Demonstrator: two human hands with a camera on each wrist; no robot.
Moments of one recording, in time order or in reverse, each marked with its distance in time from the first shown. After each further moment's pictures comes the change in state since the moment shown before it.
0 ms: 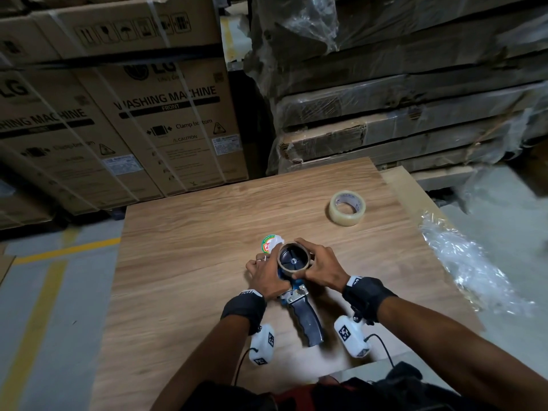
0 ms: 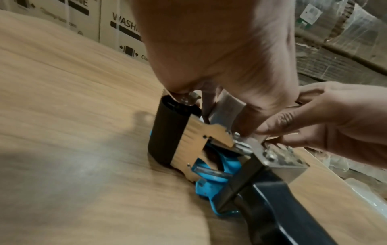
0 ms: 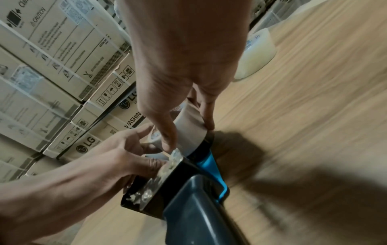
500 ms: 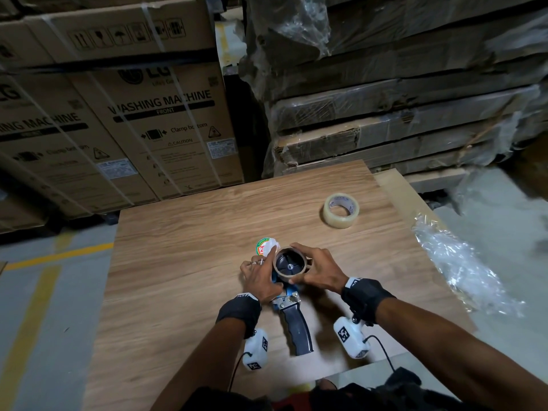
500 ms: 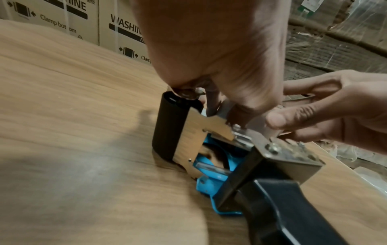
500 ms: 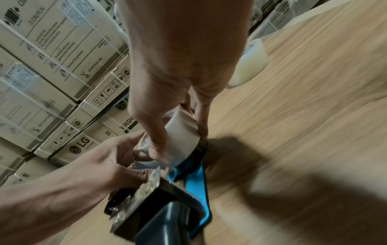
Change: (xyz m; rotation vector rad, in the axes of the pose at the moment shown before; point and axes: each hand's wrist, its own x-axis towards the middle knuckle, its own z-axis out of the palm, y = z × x) left_hand 0.008 -0.009 0.007 0.155 0.041 0.066; right_hand -0.003 0.007 -0.010 -0.026 -0.083 -0.007
